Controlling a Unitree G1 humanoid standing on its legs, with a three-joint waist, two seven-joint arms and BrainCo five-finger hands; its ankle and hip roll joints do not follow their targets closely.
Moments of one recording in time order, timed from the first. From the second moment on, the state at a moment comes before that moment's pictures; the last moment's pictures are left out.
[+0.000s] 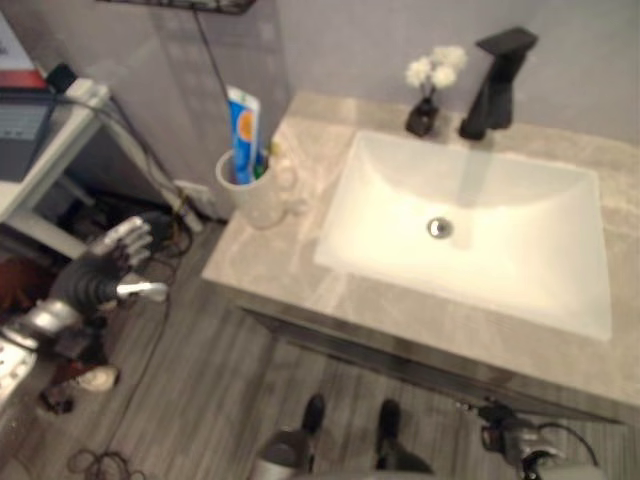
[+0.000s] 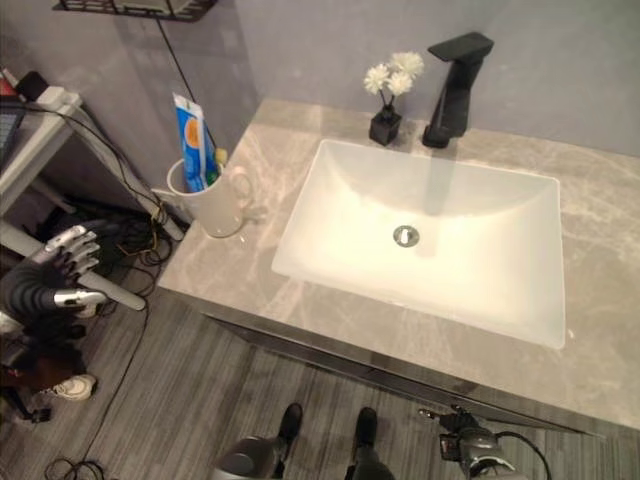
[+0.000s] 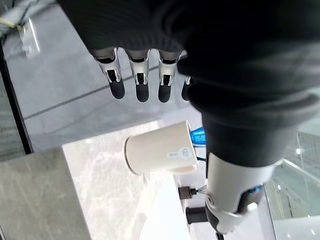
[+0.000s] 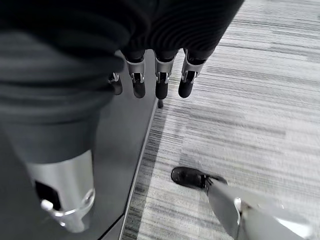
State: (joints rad) left arm 0.30 1.06 0.23 -0.14 -0.83 -0.20 -0.32; right arm -0.18 -0.40 0.03 1.32 0.24 -0.02 0.02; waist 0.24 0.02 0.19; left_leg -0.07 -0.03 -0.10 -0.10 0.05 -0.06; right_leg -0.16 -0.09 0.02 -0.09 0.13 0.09
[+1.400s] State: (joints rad) left arm 0.35 0.98 0.24 -0.12 -0.85 -0.21 -0.24; right arm -0.24 -0.40 0.08 1.33 0.24 -0.02 -0.01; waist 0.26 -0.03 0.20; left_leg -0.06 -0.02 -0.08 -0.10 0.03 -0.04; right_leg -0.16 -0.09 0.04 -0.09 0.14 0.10
